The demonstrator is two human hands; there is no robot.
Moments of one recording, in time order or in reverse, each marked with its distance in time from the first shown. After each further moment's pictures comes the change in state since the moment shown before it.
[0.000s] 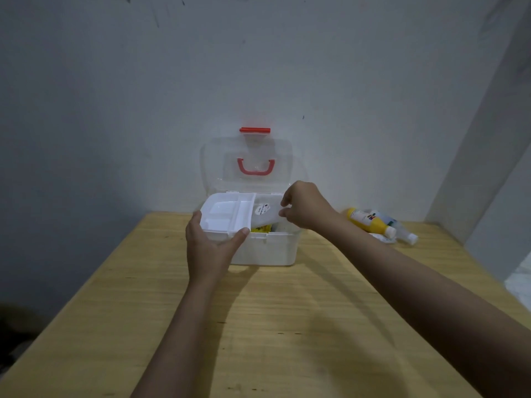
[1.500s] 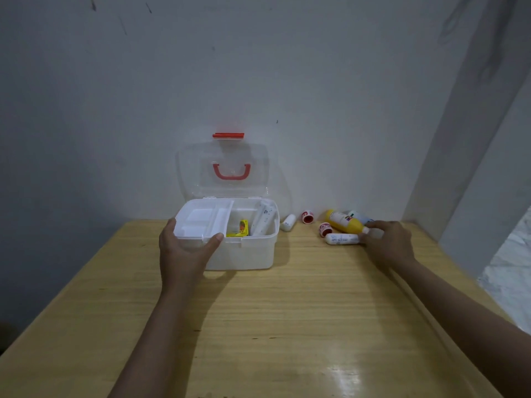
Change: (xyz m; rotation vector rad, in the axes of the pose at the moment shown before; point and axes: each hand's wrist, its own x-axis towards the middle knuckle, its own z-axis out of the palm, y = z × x) left_hand -0.001 -0.003 0.001 -0.035 0.025 0.031; right_hand -0.058 0.221 -0.016 0.034 0.350 0.502
